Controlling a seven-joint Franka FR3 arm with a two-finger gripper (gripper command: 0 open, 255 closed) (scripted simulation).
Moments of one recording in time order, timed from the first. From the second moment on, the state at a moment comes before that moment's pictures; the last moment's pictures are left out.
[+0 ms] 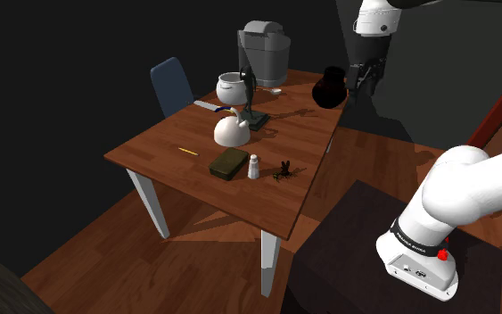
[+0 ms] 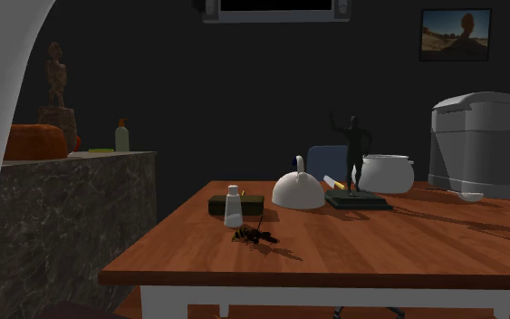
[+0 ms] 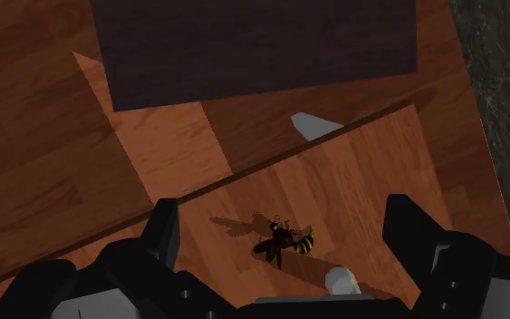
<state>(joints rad) -0.02 -0.75 -0.07 -2.28 -0.04 1.42 0.06</state>
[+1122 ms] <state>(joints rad) 0.03 -0.59 -0.12 -2.67 -0.03 2.11 -0.04</state>
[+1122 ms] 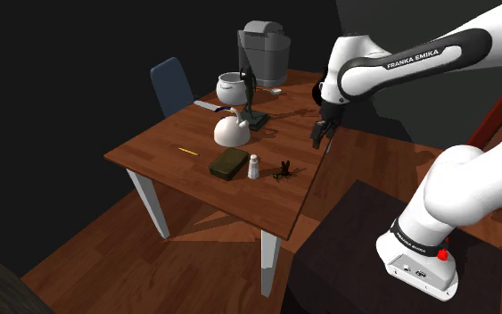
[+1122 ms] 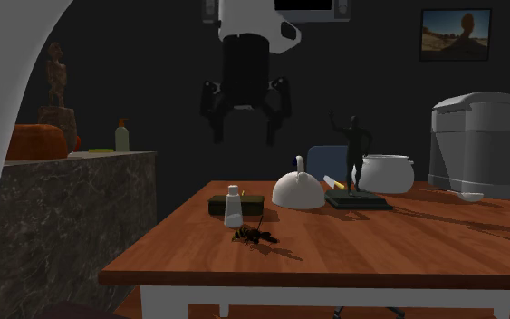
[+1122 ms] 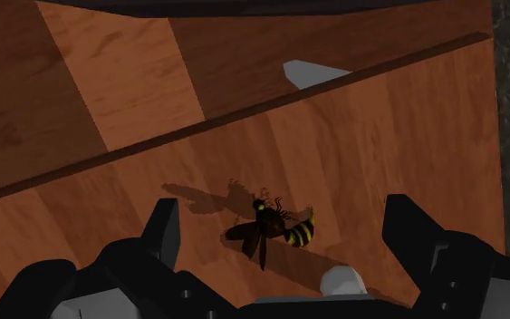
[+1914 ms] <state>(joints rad) 0.13 -0.14 -0.18 -2.70 0.12 2.68 -0.21</state>
